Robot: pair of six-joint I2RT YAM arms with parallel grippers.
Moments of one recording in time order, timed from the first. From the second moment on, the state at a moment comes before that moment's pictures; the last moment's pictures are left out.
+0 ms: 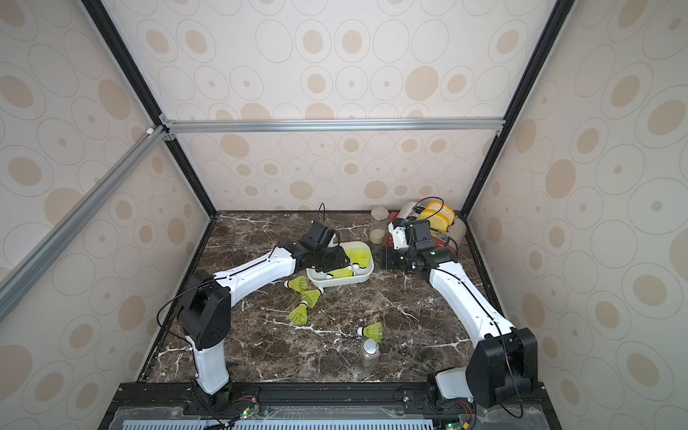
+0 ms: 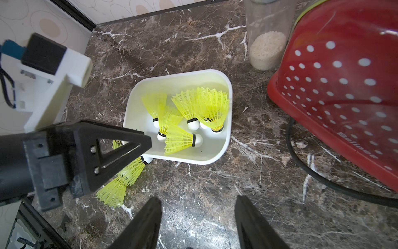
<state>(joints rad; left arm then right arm) -0.68 1.90 1.51 -0.49 0.16 -0.80 0.35 1.37 1.17 -0.61 -0.31 0.24</state>
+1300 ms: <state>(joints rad) -0.68 2.33 2.26 -1.12 0.15 -0.59 0.35 1.37 1.17 -0.61 -0.31 0.22</state>
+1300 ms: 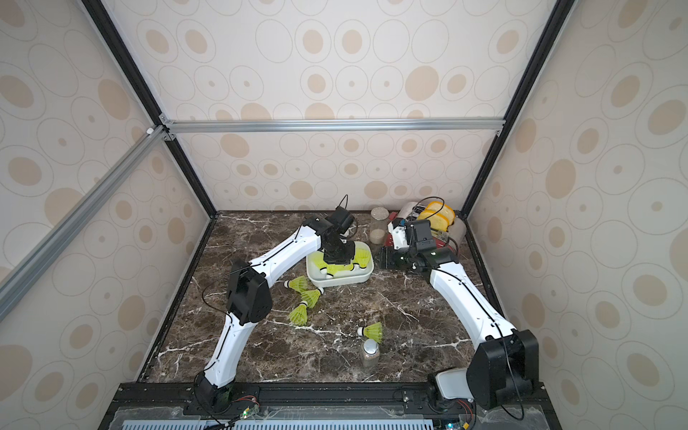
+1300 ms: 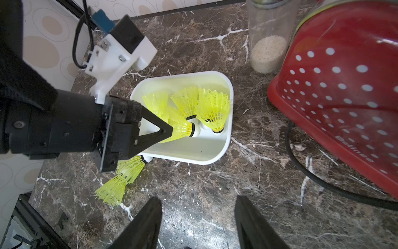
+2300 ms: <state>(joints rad) -0.68 2.48 2.43 -1.17 0.12 -0.28 0.35 1.40 1.16 -0.63 -0.32 0.22</state>
